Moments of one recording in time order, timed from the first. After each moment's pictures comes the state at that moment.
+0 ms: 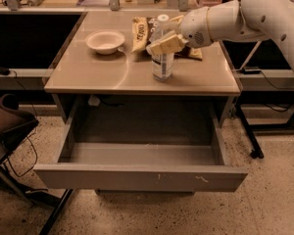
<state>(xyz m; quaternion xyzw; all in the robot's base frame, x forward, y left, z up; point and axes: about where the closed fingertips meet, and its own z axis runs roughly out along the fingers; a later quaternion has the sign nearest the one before) 0.687 -0.047 0.939 -0.52 0.65 0.25 0.49</state>
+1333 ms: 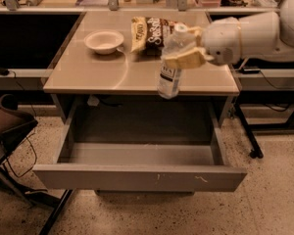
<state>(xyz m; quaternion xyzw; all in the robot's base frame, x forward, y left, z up) 0.580 -0.067 0.960 -0.55 0.60 0.31 0.50</state>
